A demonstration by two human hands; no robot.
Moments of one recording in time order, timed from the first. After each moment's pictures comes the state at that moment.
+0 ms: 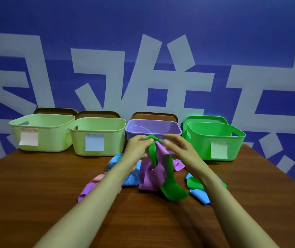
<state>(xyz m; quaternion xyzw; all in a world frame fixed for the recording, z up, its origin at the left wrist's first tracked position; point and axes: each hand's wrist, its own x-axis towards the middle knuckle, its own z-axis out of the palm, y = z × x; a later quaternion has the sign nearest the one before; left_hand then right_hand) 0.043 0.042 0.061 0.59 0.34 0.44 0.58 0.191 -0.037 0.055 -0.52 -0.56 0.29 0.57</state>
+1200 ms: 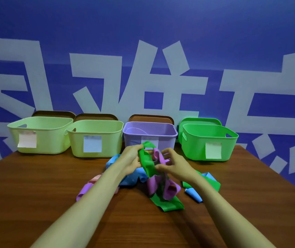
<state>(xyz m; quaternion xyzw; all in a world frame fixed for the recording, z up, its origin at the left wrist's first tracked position) 0.039 0.050 0.045 0.50 0.33 0.34 0.73 0.191 -0.044 0.027 -0.66 -0.61 0.19 0.39</state>
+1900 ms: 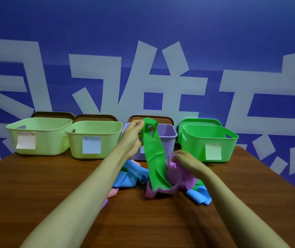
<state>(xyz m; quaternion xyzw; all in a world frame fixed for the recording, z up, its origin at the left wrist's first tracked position) 0.049 0.052 0.098 0.50 0.19 0.47 0.70 0.237 -0.020 0.030 -0.73 -0.51 0.24 0.39</state>
